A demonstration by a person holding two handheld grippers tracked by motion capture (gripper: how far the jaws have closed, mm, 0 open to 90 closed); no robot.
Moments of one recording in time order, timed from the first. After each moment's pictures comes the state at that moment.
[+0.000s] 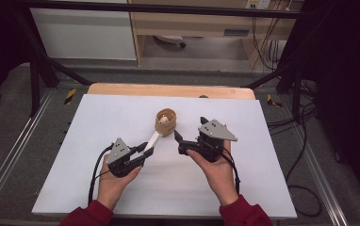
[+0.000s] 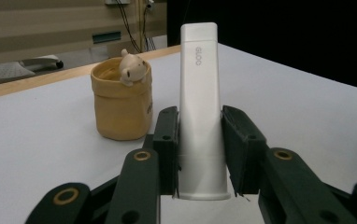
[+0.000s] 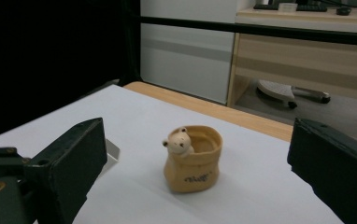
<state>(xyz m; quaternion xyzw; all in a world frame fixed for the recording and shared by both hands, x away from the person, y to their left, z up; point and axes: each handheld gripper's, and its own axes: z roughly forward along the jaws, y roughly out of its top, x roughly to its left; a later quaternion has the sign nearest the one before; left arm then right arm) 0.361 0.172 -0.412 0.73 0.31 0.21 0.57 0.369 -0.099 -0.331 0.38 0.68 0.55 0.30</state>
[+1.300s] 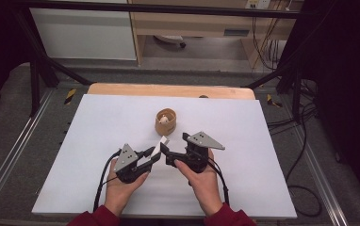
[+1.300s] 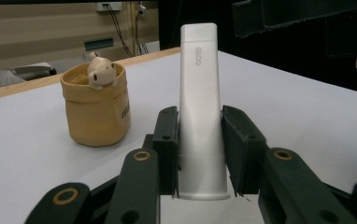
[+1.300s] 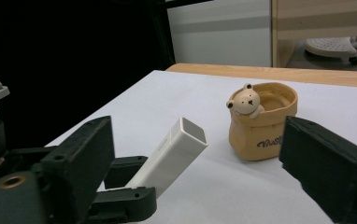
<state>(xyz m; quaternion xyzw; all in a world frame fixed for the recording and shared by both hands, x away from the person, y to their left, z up) 0.348 0.152 -0.419 0.73 0.30 0.22 0.58 0.357 -0.072 -0.368 0.42 0.67 0.58 0.18</state>
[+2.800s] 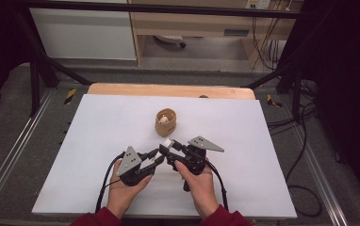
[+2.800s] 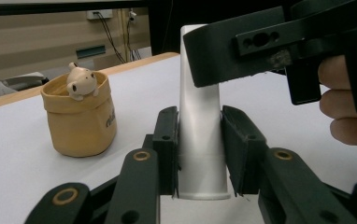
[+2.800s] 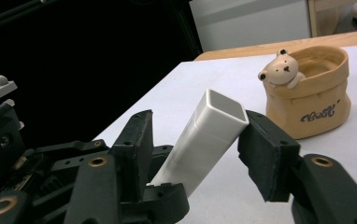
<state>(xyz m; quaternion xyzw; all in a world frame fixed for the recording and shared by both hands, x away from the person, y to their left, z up) 0.341 0.142 -0.418 0.73 0.27 0.22 0.58 0.361 -0.071 -0.392 0.44 0.65 0.62 0.09</state>
